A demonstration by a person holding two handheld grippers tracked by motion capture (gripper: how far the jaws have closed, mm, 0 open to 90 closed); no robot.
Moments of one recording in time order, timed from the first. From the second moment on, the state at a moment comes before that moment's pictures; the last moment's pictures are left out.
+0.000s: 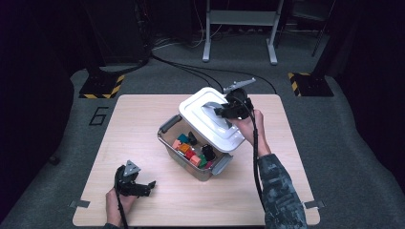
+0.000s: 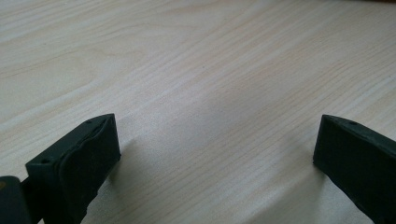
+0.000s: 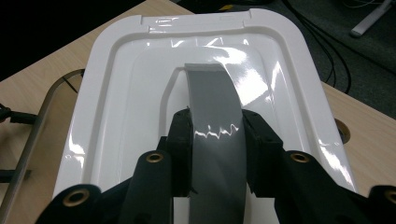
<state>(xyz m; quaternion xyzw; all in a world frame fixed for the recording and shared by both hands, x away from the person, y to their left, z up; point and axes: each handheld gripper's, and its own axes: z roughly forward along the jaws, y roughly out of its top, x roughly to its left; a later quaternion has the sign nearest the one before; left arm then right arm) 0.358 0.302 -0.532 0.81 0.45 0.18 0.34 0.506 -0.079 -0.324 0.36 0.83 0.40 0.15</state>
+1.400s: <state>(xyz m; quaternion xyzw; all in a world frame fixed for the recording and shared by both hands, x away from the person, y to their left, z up) 0.359 0.303 -0.531 0.81 0.44 0.19 0.34 0.476 0.000 -0.363 0.35 0.86 0.35 0.11</state>
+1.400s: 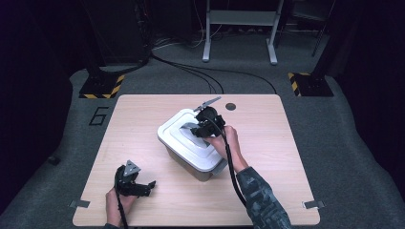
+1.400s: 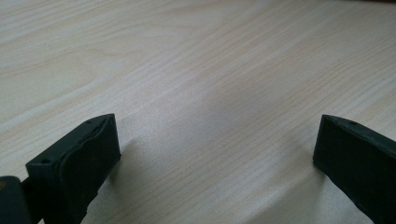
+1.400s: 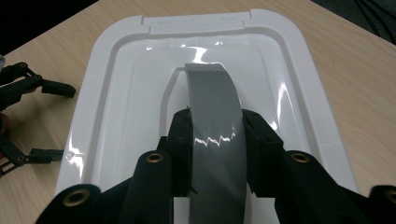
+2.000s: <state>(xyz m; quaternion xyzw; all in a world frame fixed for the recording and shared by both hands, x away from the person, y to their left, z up) 0.359 0.303 -0.532 0.81 0.44 0.19 0.34 0.472 -0.002 -0.366 0.35 0.86 0.36 0.10</state>
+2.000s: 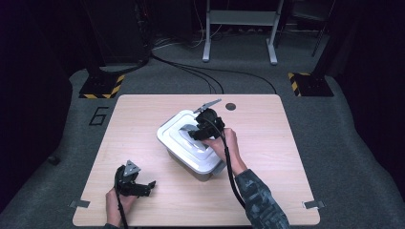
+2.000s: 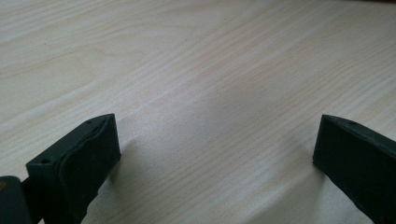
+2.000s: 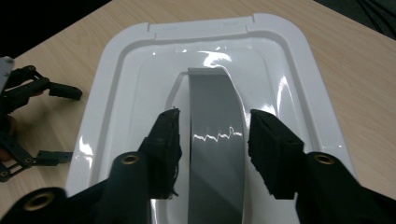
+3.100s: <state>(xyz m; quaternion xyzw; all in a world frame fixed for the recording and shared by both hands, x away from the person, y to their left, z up) 0.359 0.302 -0.532 0.81 0.44 0.19 0.34 0.494 -0.126 -0.358 0.44 0.79 0.38 0.19</state>
